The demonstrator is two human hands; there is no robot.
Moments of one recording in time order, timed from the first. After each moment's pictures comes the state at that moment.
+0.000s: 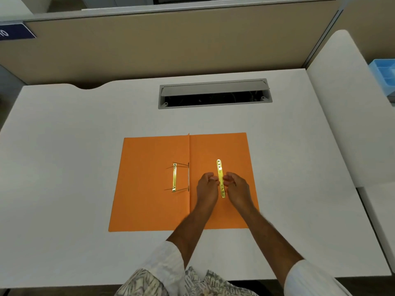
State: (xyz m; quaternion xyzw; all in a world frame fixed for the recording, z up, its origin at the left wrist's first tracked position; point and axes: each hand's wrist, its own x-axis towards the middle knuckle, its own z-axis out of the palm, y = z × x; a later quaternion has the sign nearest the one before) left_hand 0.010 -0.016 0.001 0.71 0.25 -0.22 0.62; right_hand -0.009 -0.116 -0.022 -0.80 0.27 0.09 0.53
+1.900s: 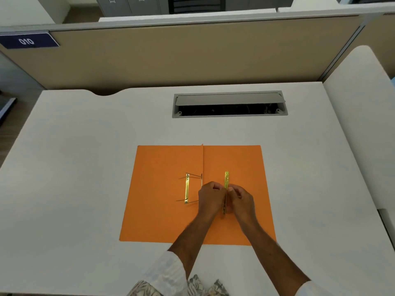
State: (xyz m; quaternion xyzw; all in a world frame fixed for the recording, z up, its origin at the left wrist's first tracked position) left_hand 0.033 0.014 0.012 0.80 0.20 -0.21 0.52; right_hand -0.004 -0.086 -0.017 -0.74 0.31 0.06 0.60
